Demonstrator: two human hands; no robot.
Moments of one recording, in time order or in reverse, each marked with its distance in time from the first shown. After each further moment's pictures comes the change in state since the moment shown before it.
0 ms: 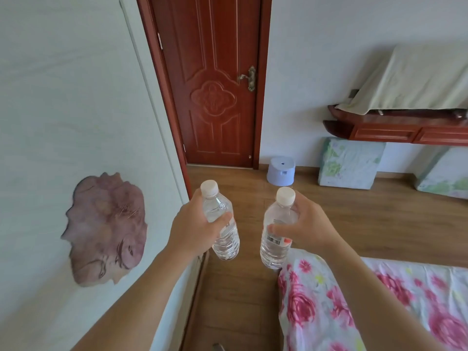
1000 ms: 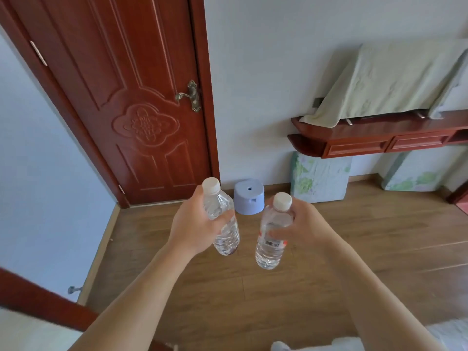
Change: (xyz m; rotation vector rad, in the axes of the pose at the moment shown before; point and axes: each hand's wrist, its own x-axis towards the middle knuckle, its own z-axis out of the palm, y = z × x) left_hand 0.497 0.025 0.169 -0.056 -0.213 0.198; right_hand 0.438 0.102 -0.105 -0.028 0.111 0.163
